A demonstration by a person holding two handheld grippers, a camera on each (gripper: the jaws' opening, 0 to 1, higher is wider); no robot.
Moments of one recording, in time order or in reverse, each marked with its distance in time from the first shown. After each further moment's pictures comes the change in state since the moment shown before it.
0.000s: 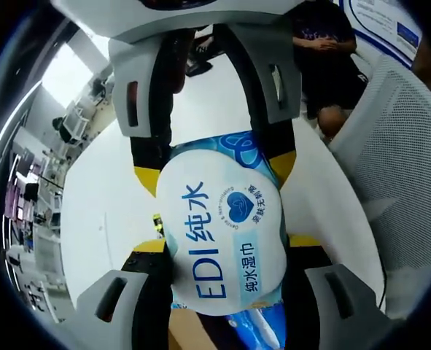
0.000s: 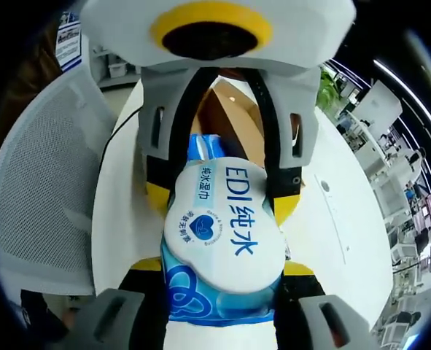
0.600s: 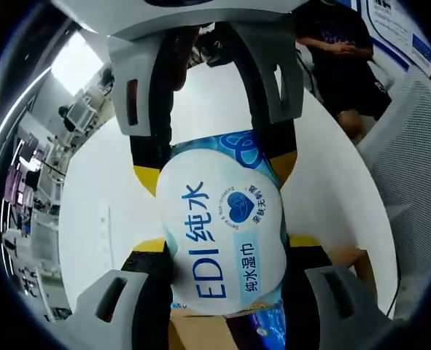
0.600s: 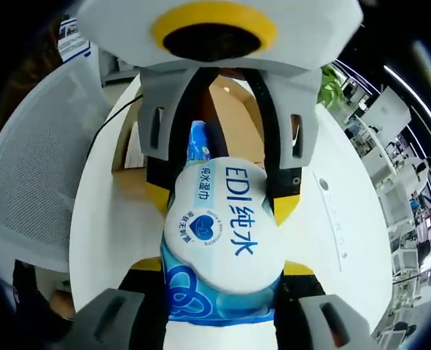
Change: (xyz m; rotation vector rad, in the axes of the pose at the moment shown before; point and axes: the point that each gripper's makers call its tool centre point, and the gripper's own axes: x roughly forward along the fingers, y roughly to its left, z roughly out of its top) left arm 0.026 0.040 -0.018 -0.070 0.014 0.021; right arm 0.026 -0.043 -0.016 -0.054 0.003 0.040
